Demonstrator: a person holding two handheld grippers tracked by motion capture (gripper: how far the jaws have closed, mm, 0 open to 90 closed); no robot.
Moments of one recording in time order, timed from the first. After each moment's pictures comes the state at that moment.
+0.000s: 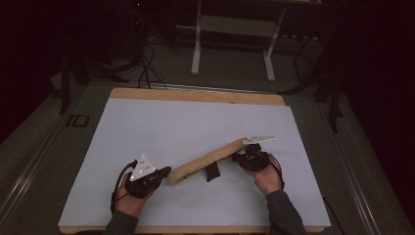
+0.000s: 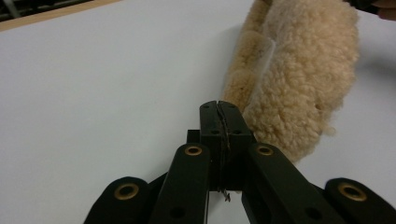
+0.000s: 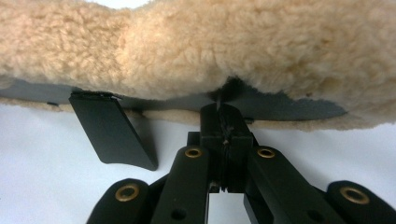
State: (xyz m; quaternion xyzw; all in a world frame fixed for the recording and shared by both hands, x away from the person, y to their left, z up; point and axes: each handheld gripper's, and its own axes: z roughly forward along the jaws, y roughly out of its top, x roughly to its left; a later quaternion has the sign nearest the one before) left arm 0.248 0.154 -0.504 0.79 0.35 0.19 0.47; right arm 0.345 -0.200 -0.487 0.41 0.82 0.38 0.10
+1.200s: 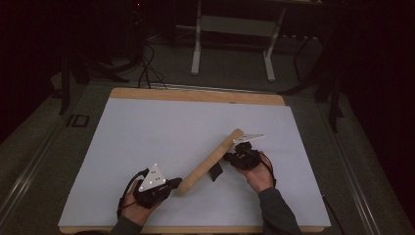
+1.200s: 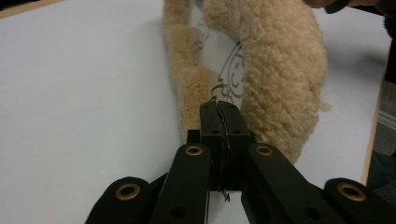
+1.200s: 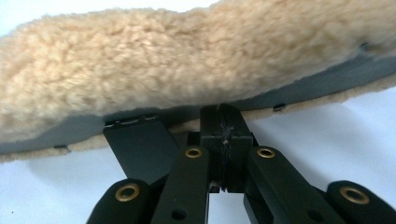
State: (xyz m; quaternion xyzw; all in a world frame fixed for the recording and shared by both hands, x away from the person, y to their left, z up) left arm 0.230 0.127 -0.505 0.81 0.29 0.15 0.48; right arm 0.348 -0.174 -0.486 0.39 0.83 0.38 0.09
